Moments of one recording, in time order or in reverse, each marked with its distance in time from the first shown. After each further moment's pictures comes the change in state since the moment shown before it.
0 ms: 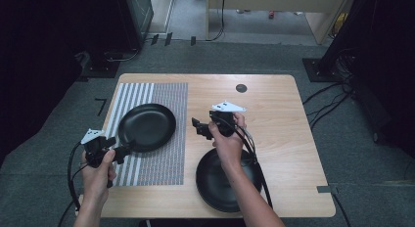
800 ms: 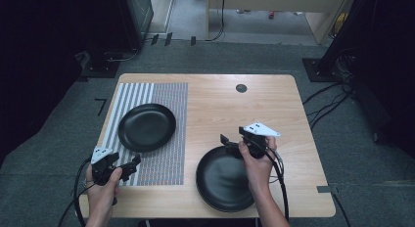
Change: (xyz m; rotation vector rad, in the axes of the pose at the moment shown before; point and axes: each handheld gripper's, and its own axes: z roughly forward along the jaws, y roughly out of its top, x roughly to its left) left arm -0.010 -0.049 -0.005 0.023 0.063 0.038; right arm -0.041 -0.054 -0.072 -0.034 -0.097 0.022
